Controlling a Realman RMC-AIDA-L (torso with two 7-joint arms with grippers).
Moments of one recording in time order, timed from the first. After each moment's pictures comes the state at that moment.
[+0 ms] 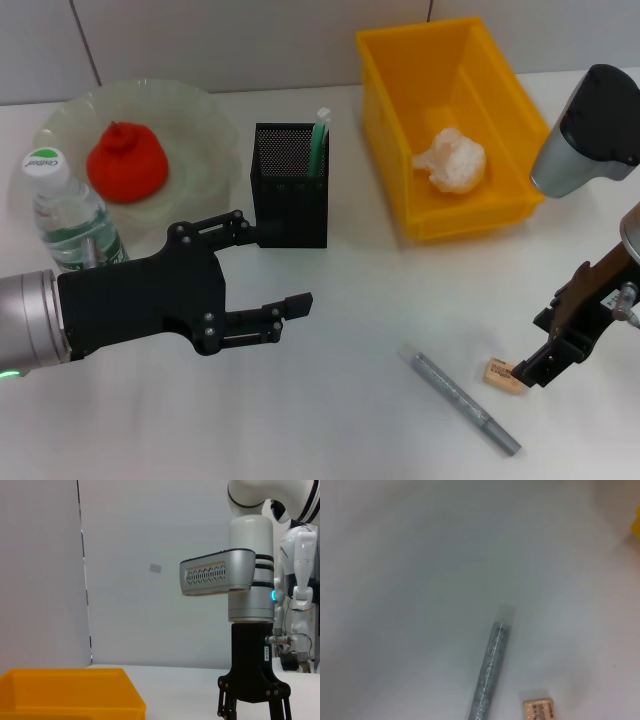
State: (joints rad) left arm -0.31 -2.07 1.31 0.88 1.45 1.49 -1.15; right arm 0.53 2.08 -1.28 -1.45 -2.63 -1.85 2.37
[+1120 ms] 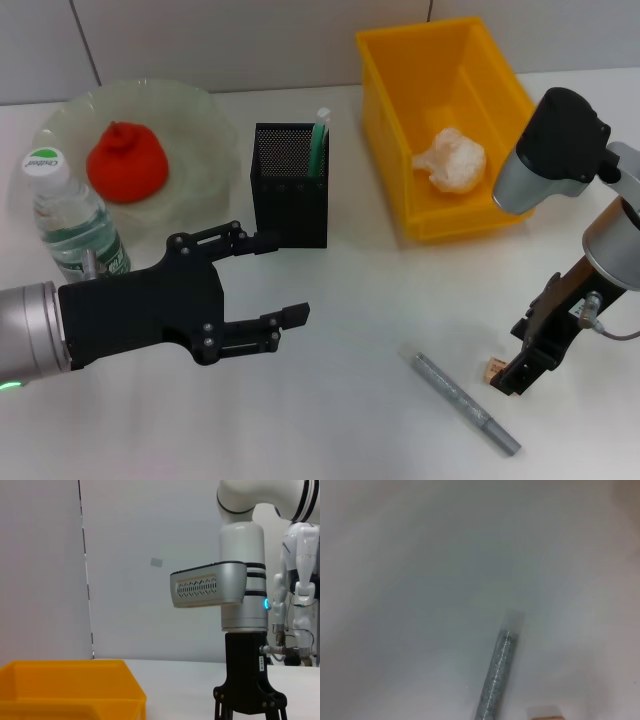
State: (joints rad) left arm -0.31 -2.07 1.31 0.85 1.45 1.49 -1.12; right arm 0.58 2.08 -1.33 -1.30 -2.64 -1.76 2.36
